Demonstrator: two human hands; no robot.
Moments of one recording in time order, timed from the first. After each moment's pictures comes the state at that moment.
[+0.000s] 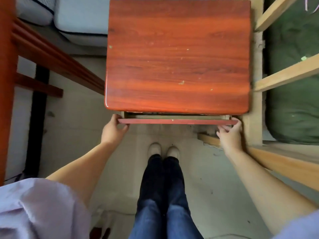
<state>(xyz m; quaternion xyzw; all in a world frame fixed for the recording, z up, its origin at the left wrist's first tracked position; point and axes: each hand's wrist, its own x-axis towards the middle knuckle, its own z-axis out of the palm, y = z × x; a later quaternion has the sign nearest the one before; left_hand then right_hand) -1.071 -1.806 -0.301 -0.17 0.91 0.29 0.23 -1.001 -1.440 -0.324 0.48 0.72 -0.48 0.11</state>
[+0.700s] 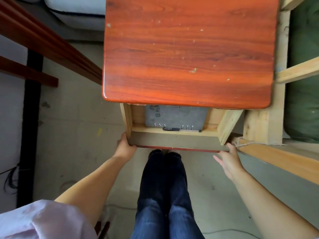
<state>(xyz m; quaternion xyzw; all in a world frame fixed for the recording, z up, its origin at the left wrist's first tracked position) -1.002 -1.801 -0.362 -0.27 0.82 0.32 0.39 -0.927 -1.459 -0.369 0.59 0.55 -0.55 0.21</state>
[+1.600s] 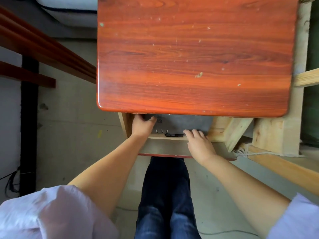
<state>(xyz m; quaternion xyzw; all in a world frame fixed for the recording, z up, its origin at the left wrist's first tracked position) -1.088 -1.728 -0.374 -0.33 0.77 0.47 0.28 -0.995 -1.537 -0.395 -0.01 0.93 -0.13 0.34</state>
